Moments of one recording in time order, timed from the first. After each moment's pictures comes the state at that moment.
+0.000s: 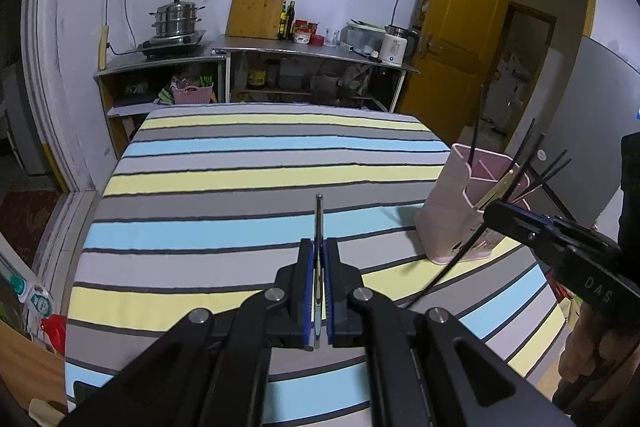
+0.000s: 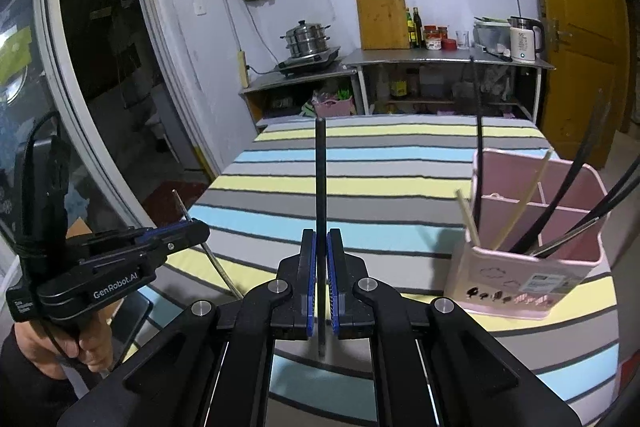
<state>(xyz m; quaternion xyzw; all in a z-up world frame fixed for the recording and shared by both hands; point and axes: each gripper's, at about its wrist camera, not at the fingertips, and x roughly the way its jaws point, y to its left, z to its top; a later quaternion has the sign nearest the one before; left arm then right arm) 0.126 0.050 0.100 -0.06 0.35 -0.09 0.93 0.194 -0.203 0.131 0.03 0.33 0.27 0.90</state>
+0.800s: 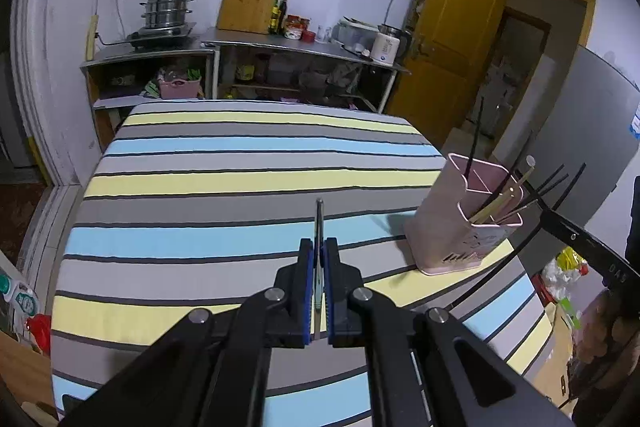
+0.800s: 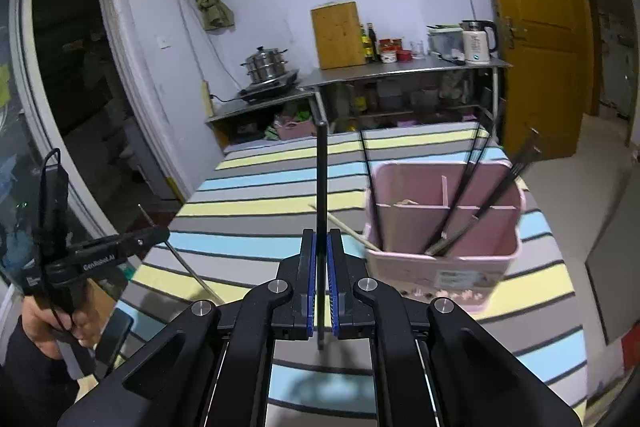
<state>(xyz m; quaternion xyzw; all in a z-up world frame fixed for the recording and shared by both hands) 0.149 0.048 0.094 -0.08 0.36 -0.12 0.92 0.189 -0.281 0.139 0.07 0.31 0.20 0.92</state>
